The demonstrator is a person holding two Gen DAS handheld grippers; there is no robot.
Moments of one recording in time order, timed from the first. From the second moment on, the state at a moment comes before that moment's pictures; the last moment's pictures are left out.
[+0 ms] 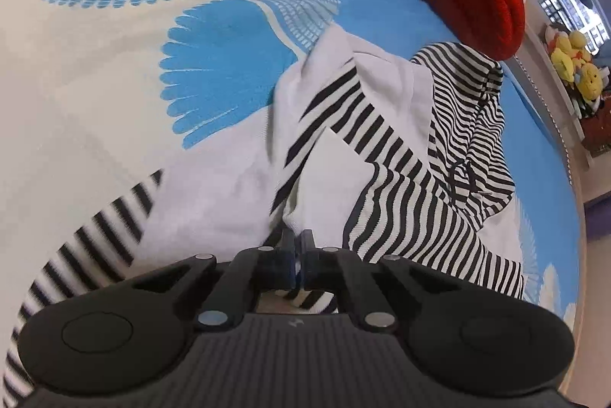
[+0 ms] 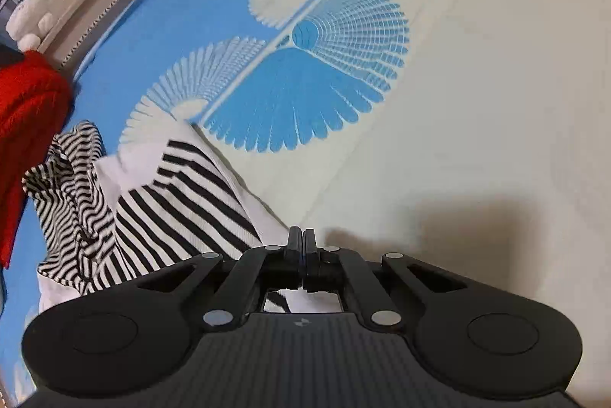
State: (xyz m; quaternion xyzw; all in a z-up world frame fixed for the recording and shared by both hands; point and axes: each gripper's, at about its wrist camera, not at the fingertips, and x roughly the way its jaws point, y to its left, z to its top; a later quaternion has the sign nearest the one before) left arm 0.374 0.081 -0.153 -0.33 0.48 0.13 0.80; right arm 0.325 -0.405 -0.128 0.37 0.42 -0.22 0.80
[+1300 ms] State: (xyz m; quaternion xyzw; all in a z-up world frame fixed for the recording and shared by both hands) left arm 0.371 0.027 -0.074 -0.08 0.40 0.11 0.90; right arm 0.340 -0.304 -0.071 0.08 0.43 -0.02 0.90
